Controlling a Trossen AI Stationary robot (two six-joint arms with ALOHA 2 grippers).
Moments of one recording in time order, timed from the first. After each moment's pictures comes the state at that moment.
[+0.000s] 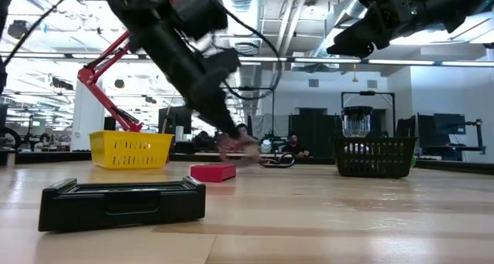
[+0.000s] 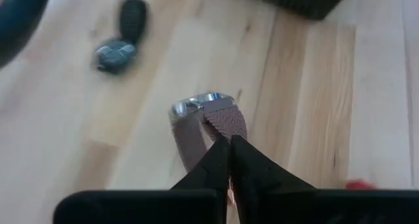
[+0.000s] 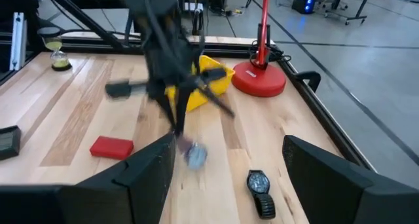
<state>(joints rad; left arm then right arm) 0.03 1.67 0.88 -0.02 -0.24 -0.14 -0.31 0.84 0.55 -0.02 -0.18 -0.16</state>
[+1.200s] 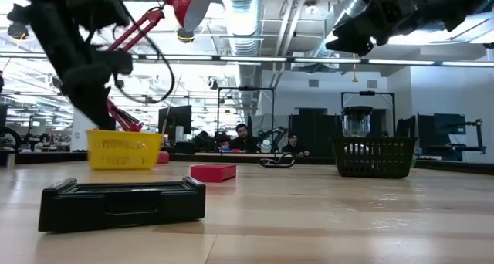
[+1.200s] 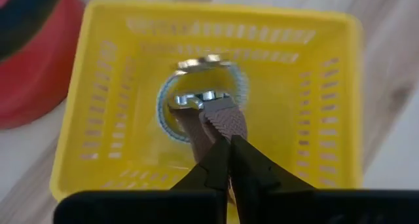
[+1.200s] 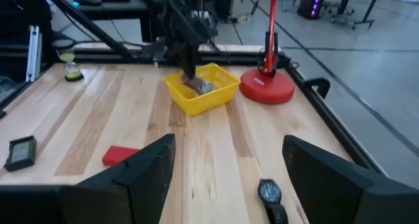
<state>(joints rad) 0.01 0.98 0.47 -0.62 -0.34 -0.53 -0.28 0.84 0.55 0.02 -0.18 -0.12</state>
